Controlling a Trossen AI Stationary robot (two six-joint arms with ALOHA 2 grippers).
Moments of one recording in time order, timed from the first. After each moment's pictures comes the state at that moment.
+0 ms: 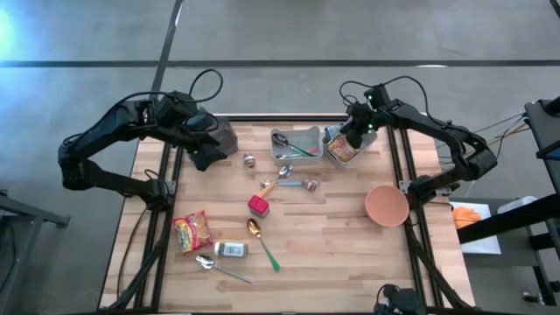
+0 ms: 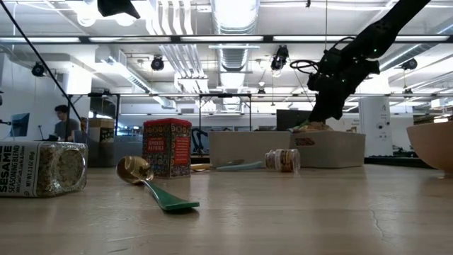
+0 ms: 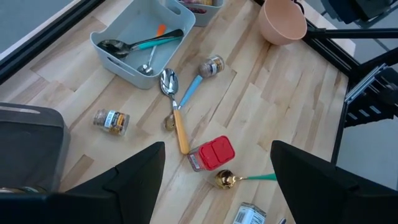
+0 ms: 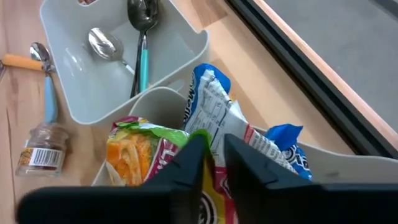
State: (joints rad) left arm 0.32 1.17 1.54 -1.23 0.15 -0.37; right arm -1.00 1.41 0.86 -0.39 -0.50 -0.27
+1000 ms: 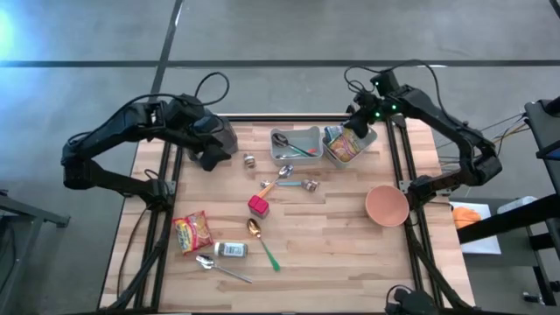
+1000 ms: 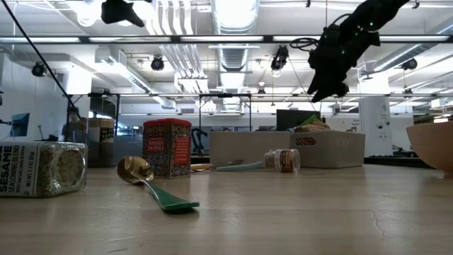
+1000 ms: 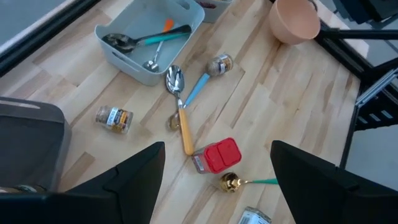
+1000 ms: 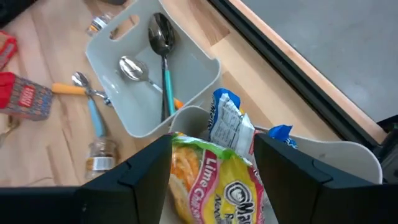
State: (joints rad) left arm 0.32 1.18 1.49 -1.19 0.13 -0.39; right arm -0.99 1.35 1.11 -0.74 -0.50 -0.16
